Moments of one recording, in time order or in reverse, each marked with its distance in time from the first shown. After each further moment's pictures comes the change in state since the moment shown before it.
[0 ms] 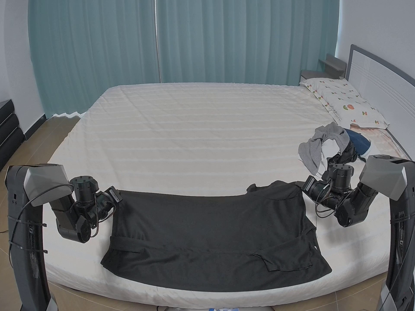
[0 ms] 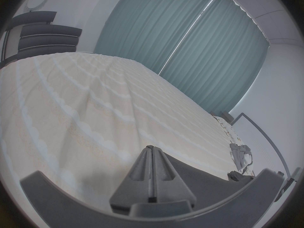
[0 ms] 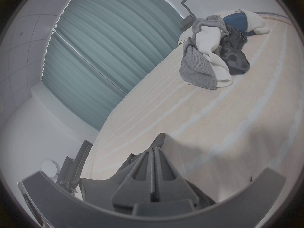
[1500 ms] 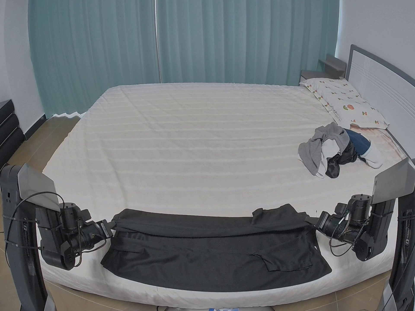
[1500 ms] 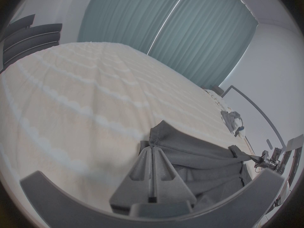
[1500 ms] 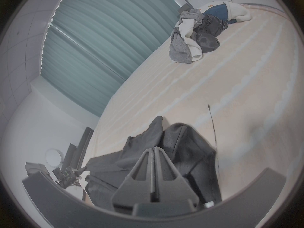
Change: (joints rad) left arm 0.095 -0.019 0.444 -0.237 -0.249 0.223; right arm -0.027 -0.072 0.595 -0.341 0.101 -0.104
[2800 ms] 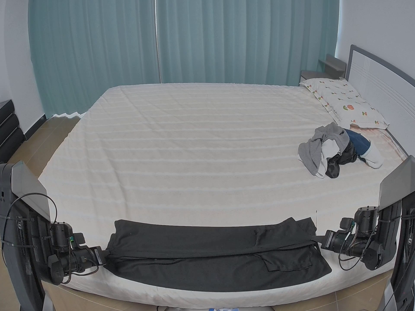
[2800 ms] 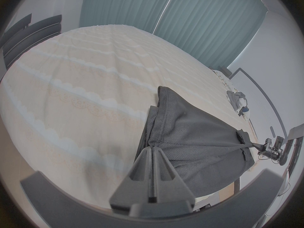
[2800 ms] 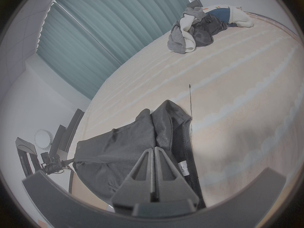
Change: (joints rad) left arm 0.034 -0.036 0.276 0.000 -0.006 0.113; right arm -0.026 -0.027 0.178 -0.001 0.001 -0.175
